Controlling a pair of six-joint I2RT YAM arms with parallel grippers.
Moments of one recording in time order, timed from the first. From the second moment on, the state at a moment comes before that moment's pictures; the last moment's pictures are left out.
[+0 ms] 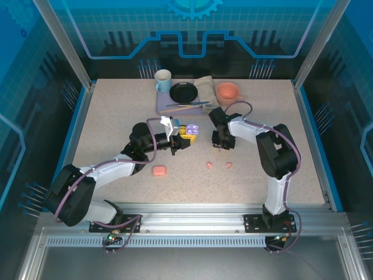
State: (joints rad) left arm -0.50 1.38 0.63 0.78 0.73 -0.09; right arm 0.46 1.95 1.29 -0.74 0.08 0.71
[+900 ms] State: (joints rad) left arm -0.50 1.38 0.63 0.77 0.73 -0.09; right arm 0.46 1.83 1.23 -0.72 0.06 0.72
